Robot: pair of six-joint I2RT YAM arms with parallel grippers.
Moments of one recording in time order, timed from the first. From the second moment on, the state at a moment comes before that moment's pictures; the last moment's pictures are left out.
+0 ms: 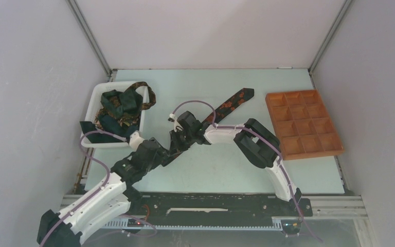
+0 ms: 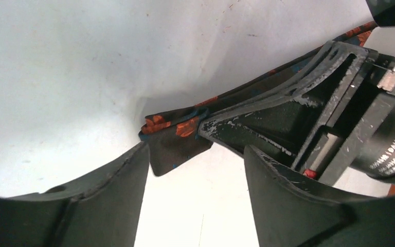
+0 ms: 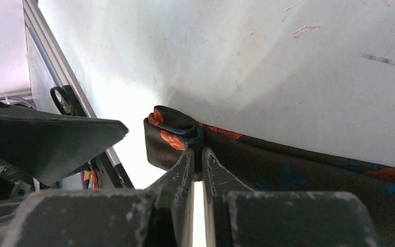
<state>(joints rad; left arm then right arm) -0.60 0.73 0.37 -0.48 -0.37 -1.12 0.93 2.21 1.45 -0.03 -0.52 0.63</state>
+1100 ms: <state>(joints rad) -0.47 0.41 0.13 -0.47 -0.26 -1.20 0.93 2.21 1.47 -0.07 -0.48 0.65</state>
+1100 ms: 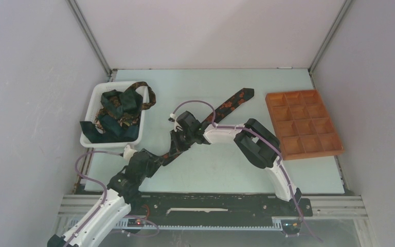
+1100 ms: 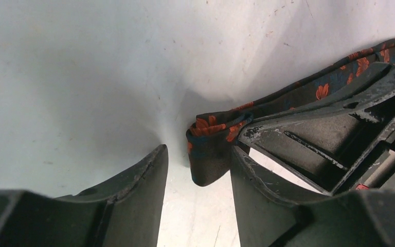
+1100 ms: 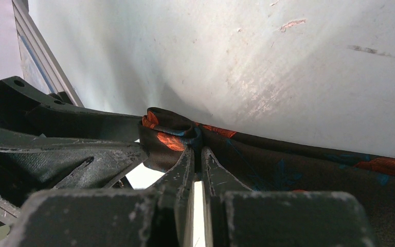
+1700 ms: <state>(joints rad) -0.43 0.59 0.13 -0.29 -0.22 -1.20 0.92 2.21 1.47 -0.07 -0.49 0.65</state>
